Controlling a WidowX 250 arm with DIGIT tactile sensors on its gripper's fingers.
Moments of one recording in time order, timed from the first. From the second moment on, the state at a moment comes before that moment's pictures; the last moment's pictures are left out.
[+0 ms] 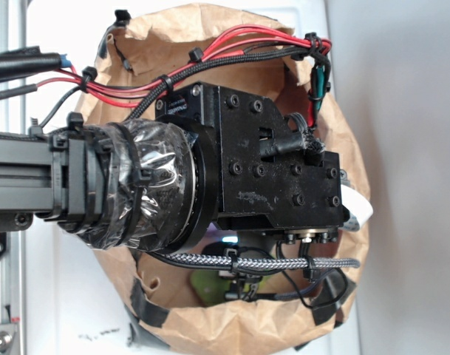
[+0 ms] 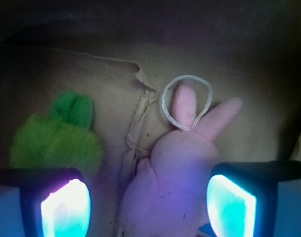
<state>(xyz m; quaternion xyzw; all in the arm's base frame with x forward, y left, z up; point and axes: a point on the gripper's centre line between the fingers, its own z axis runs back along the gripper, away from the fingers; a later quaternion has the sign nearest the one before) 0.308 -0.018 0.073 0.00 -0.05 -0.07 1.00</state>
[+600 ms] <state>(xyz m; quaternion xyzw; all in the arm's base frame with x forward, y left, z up) 0.301 -0.014 0.060 0.00 -0.05 -0.08 1.00</state>
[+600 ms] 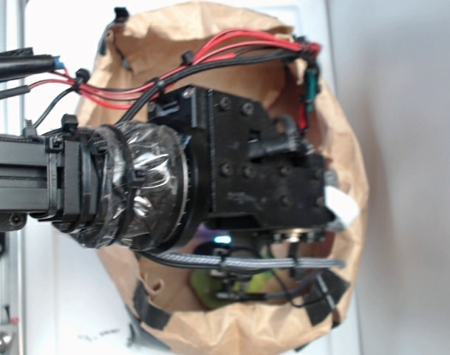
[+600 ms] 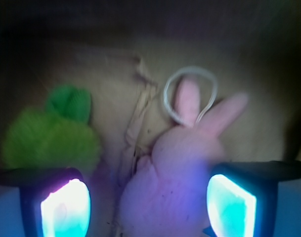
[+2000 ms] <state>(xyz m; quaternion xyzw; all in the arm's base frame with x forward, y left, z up) 0.330 0.023 0.027 0.15 -0.16 -0.05 0.97</state>
